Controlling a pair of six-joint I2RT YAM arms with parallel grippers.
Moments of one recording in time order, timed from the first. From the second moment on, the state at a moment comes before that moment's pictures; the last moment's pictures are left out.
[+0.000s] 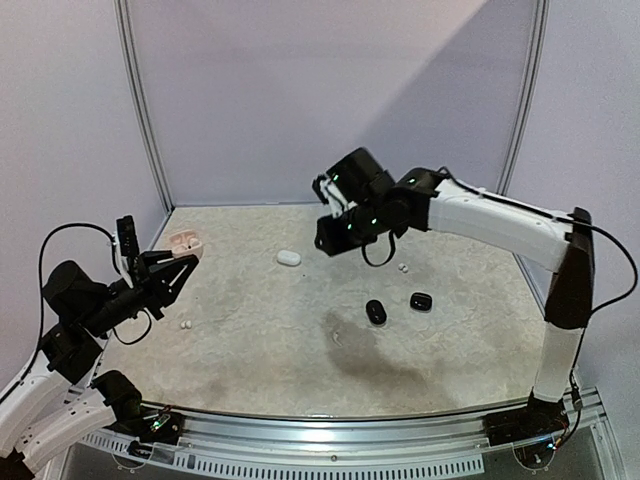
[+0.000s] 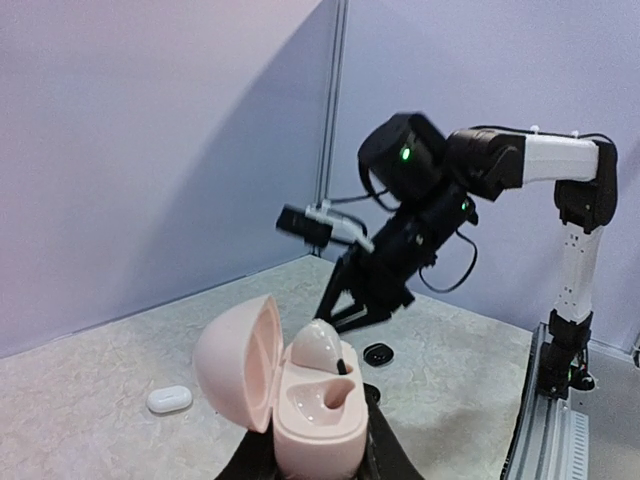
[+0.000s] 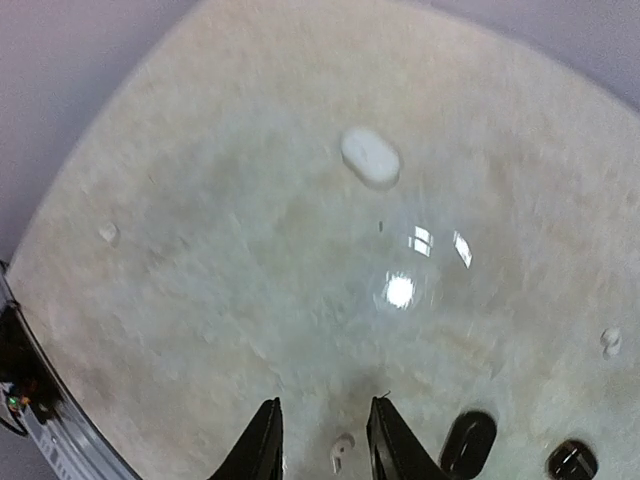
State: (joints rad) left arm -0.54 0.37 0.39 0.14 0.36 -0.18; right arm 0.96 1.90 1.84 -0.70 0.10 0.39
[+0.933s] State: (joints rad) left arm -0.49 0.32 0.31 0.11 0.37 -0.18; right arm 1.09 2.28 1.82 -0.99 0.13 0.62
